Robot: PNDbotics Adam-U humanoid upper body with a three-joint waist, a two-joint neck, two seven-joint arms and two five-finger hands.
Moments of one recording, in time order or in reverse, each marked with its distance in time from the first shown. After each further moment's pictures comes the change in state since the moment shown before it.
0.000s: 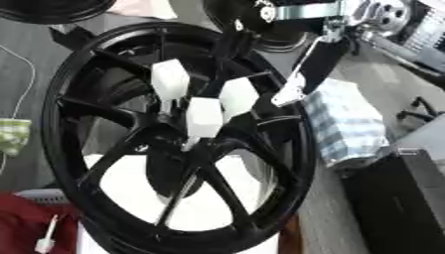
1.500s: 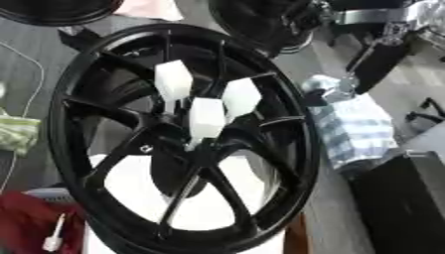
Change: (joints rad) left arm 0.013 0.010 0.005 0.000 0.006 -0.036 0.009; right arm 0.142 -0.104 -0.125 0.000 0.139 -0.303 0.018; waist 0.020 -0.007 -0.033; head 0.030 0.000
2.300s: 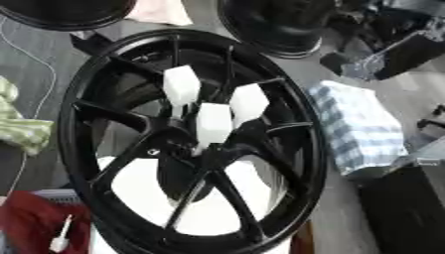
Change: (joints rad) left arm 0.011 0.000 0.006 0.000 -0.002 -0.018 0.008; right arm 0.132 -0.013 -0.127 0.000 0.102 -0.047 -0.189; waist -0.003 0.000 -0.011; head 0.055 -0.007
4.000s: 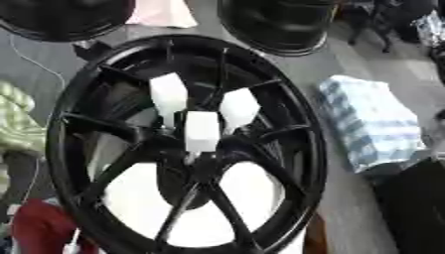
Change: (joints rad) left arm -0.006 -0.009 0.018 0.000 0.017 -0.044 0.026; right arm 0.246 0.477 -0.305 0.011 -0.411 0.075 -0.454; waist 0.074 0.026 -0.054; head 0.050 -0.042
